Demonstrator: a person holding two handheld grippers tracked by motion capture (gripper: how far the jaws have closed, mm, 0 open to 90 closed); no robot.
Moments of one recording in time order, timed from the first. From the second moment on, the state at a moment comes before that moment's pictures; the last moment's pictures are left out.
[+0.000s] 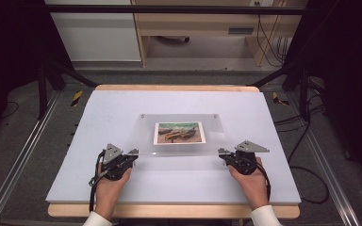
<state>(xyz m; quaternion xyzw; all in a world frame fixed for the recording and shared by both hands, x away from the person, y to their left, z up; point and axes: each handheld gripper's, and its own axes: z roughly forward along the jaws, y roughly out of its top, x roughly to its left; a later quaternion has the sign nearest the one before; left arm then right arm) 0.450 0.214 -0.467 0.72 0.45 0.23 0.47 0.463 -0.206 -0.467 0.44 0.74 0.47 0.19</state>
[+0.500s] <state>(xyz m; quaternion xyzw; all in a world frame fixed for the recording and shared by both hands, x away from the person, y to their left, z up) 0.450 0.214 -0.470 0.73 0.45 0.22 0.46 0.463 -0.205 -0.470 0.44 0.75 0.46 0.18</state>
